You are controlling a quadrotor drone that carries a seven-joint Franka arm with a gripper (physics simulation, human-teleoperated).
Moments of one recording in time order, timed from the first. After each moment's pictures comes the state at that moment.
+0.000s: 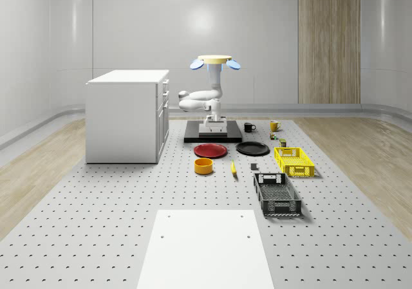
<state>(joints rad) -1.14 -1.38 1.35 -2.88 -1.83 1.44 1.66</state>
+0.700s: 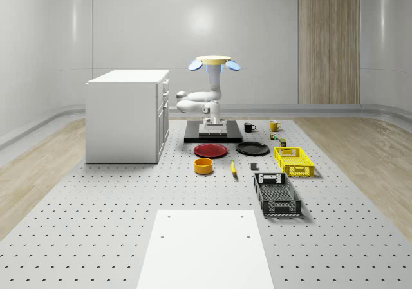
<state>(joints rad) -1.15 -1.42 1.36 -2.87 -1.82 1.48 1.67</state>
